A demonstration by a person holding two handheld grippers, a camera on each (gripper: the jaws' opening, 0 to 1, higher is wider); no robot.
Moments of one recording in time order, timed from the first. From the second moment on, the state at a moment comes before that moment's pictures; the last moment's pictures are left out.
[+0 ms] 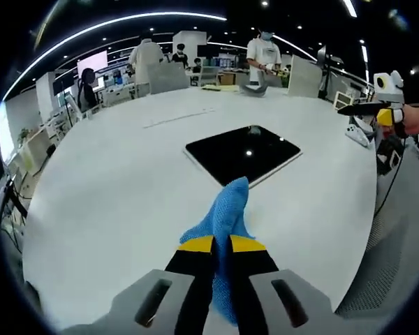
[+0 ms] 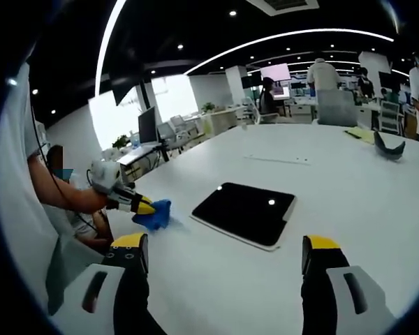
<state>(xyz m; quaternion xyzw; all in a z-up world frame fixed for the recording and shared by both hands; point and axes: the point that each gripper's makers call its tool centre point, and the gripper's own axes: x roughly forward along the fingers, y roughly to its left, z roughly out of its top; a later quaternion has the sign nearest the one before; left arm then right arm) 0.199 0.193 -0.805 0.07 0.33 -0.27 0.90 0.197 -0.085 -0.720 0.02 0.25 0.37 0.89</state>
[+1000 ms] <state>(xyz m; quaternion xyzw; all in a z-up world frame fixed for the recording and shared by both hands) 0.339 0.149 -0.772 0.09 0.28 -0.28 0.91 0.210 -0.101 -0.728 0.04 0.25 0.34 0.91</state>
